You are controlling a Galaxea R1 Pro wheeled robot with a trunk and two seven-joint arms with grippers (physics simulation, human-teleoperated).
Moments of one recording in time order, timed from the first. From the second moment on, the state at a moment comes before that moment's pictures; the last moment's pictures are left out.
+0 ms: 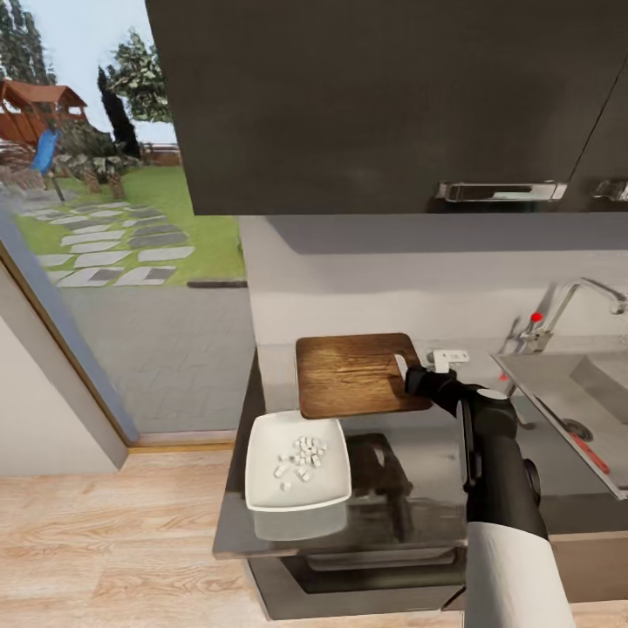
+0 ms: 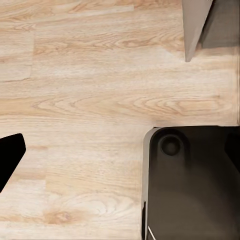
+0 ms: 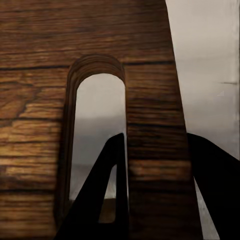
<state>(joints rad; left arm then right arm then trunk) 0.33 0.09 -0.25 -0.41 0.16 -0.78 0.26 -0.67 0.17 -0.31 -1.45 0.41 0.70 0.50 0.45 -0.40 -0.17</state>
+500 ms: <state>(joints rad) 0.33 0.09 -0.25 -0.41 0.16 -0.78 0.26 -0.67 0.17 -0.30 -1.45 0.41 0.71 0.50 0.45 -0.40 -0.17</state>
